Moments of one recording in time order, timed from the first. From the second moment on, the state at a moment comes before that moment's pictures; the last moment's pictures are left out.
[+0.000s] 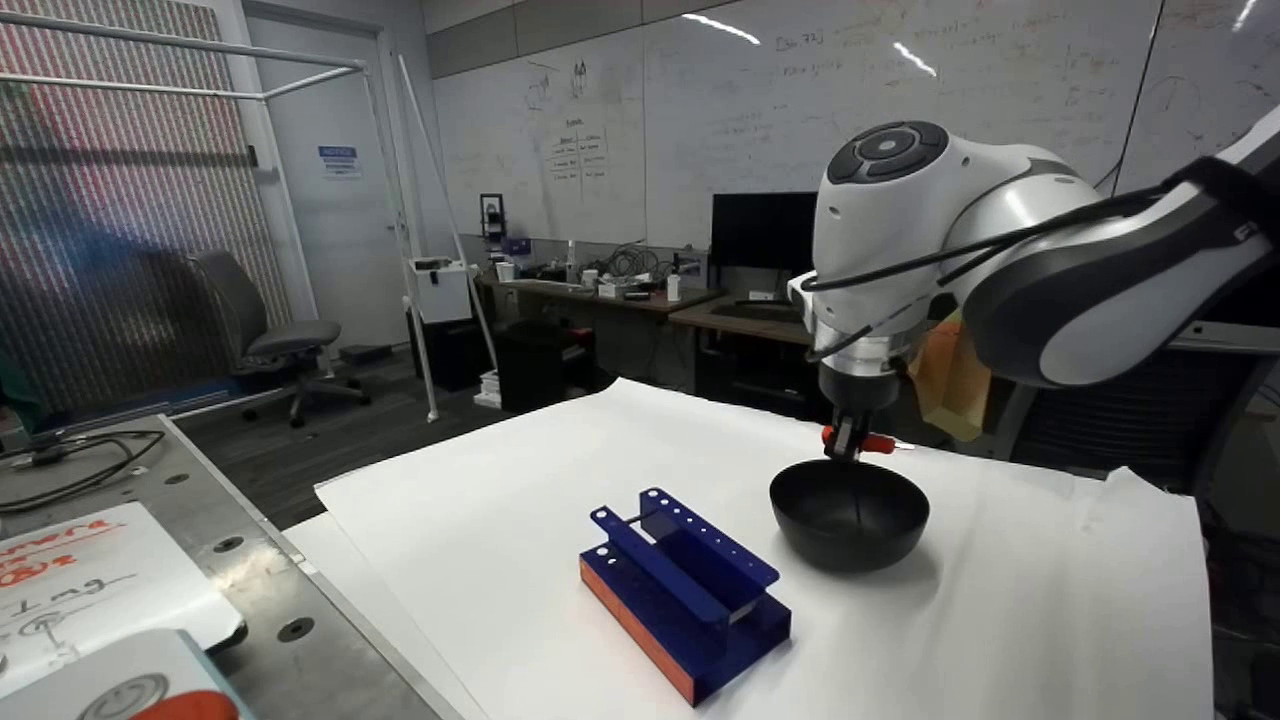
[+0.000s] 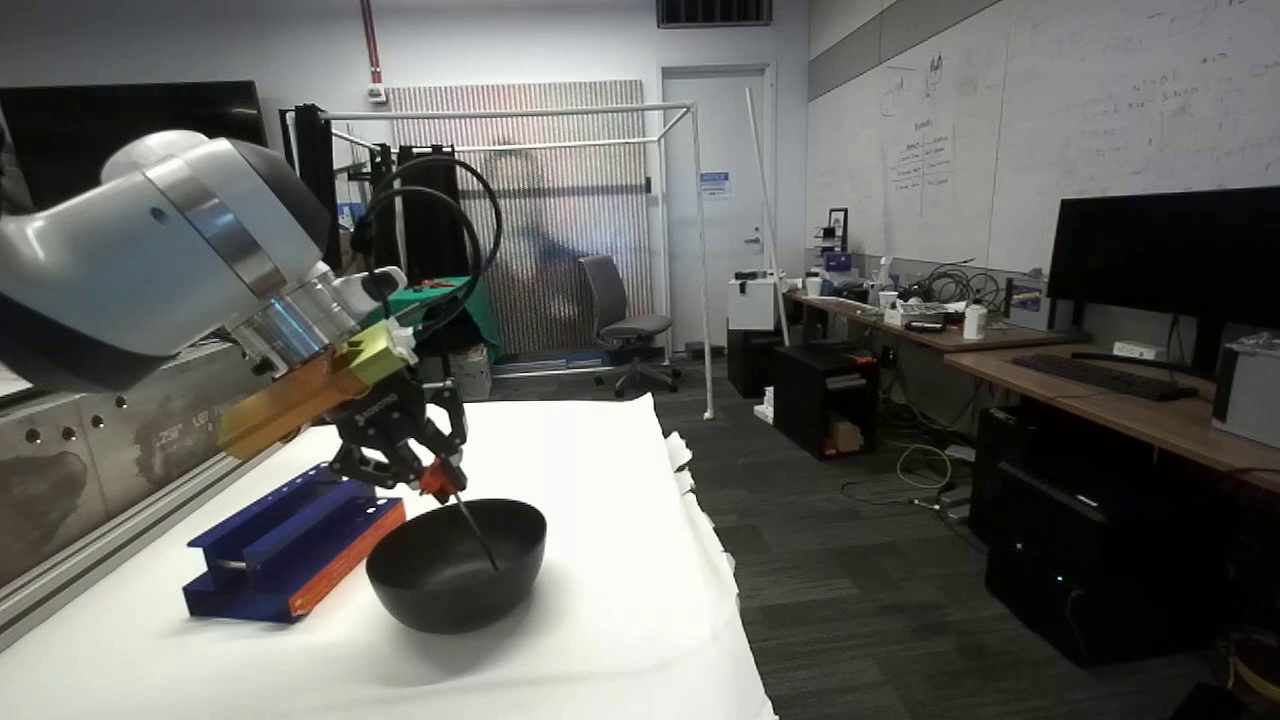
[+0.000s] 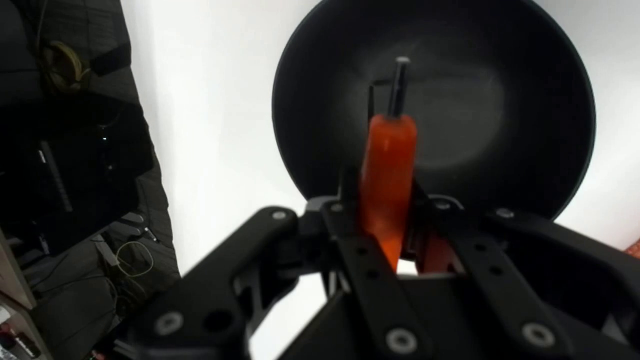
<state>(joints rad) 0.09 0.11 0.07 -2.24 -0.78 2.36 0.46</state>
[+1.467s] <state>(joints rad) 0.11 0.13 0.08 -2.26 -0.43 2.40 0.43</state>
